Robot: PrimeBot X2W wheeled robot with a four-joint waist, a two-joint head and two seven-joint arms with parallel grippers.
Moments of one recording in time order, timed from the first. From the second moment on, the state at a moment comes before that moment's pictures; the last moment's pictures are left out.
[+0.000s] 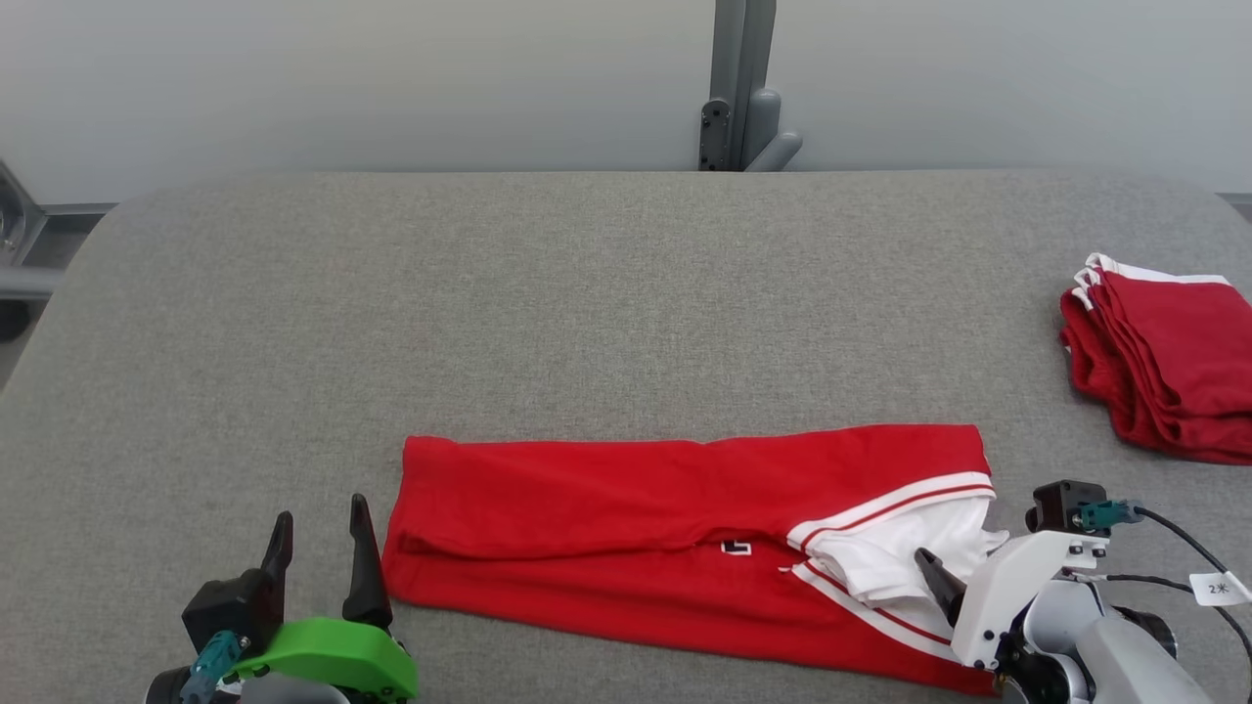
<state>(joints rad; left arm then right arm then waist) -0.06 0.16 -0.24 0.33 -0.49 0.15 -0.26 -0.24 -0.21 0.18 0.64 0.57 0.13 0.25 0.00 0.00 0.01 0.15</state>
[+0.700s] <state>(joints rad) -0.05 0.15 -0.22 0.34 -0.47 0.14 -0.26 -0.39 -0.15 0.28 0.92 0.49 0.13 0.17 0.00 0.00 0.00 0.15</state>
